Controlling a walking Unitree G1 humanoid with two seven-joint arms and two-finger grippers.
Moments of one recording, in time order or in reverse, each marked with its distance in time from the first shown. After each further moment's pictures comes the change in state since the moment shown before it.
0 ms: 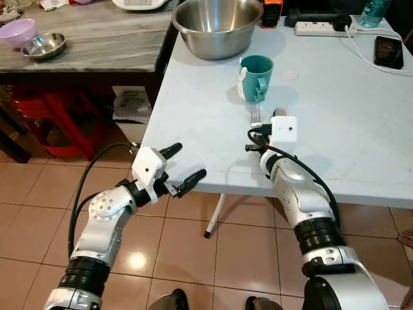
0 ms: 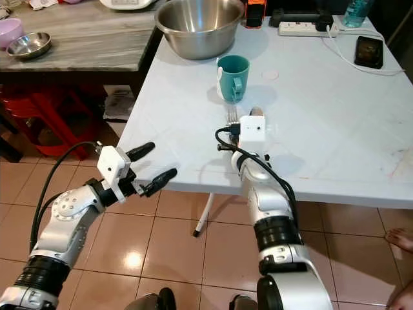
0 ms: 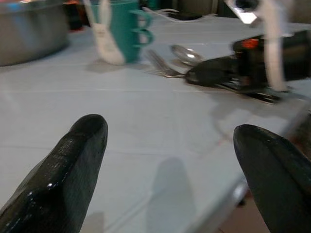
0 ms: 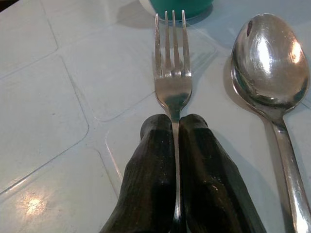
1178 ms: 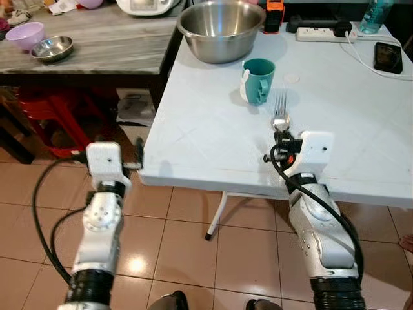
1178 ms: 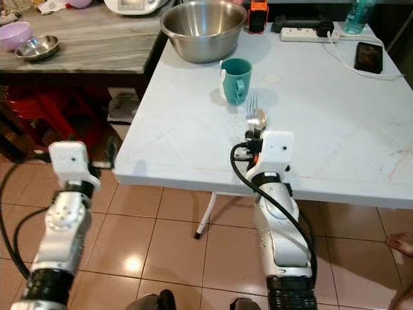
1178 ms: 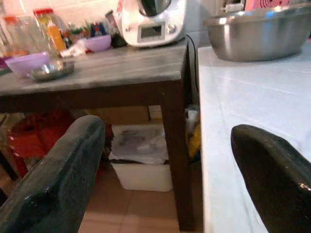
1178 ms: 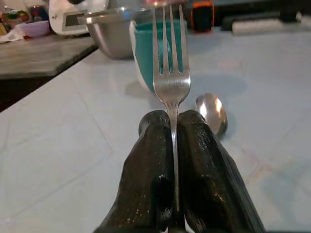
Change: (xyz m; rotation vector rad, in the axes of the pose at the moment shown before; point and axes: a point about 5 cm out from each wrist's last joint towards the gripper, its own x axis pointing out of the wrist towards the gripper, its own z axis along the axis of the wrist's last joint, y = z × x) left arm -0.033 0.030 -0.008 0.012 0.019 0.874; right arm -0.065 -0.008 0.010 -0.009 -0.309 -0.012
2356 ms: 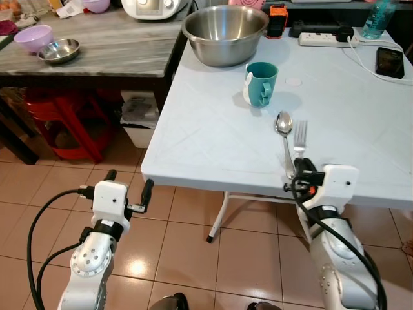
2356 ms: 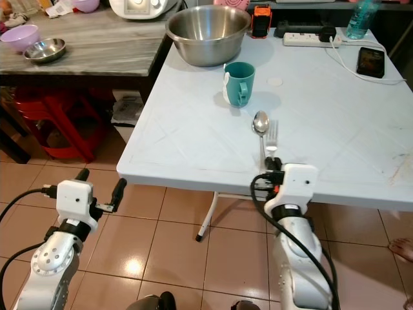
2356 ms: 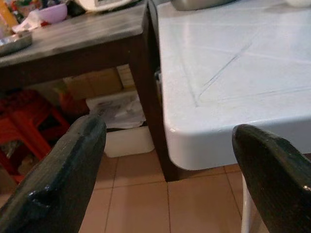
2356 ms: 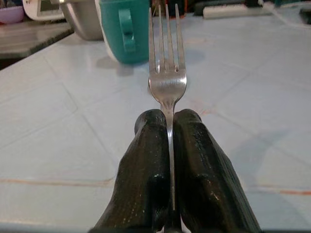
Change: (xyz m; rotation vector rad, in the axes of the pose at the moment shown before) left arm -0.061 0.002 -0.021 0.083 0.128 -0.209; right arm -0.047 -0.032 -0.025 -0.001 0.036 -0.077
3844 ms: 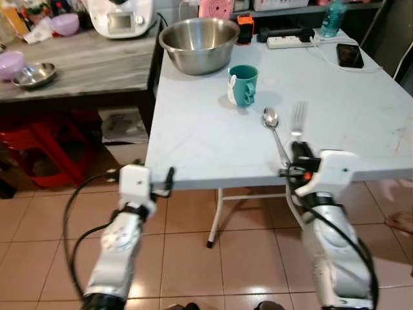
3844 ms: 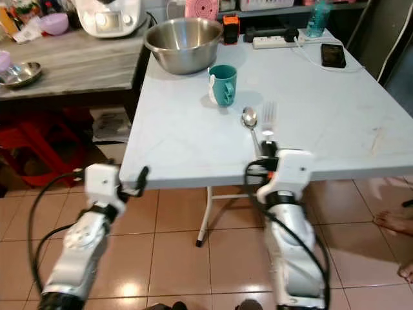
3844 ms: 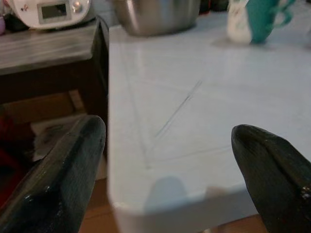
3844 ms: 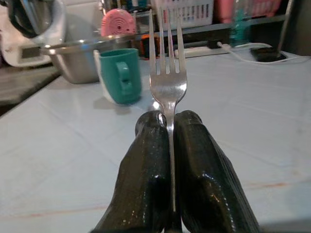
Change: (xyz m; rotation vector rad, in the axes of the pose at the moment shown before) left arm 0.043 -0.040 0.013 -0.125 -0.026 -0.044; right arm 0.014 0.011 0.020 -0.001 -0.085 -0.005
